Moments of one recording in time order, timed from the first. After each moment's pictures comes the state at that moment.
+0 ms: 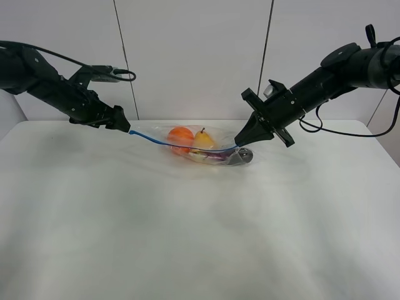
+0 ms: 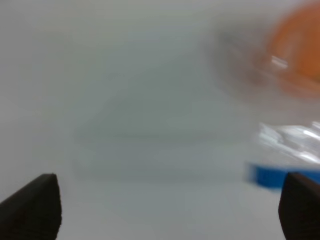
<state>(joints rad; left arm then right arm) -0.02 1.96 -1.45 -0.54 0.62 0.63 0.08 2.08 -1.58 0.87 1.21 -0.35</state>
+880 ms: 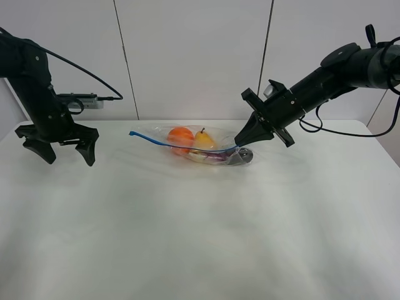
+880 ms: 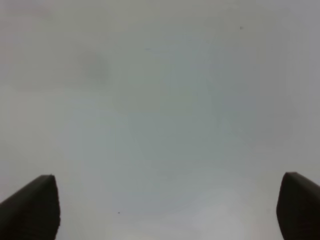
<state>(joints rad) -0.02 1.96 -1.50 -0.05 1.09 0.07 0.08 2.08 -1.58 0.87 1.21 -0.35</state>
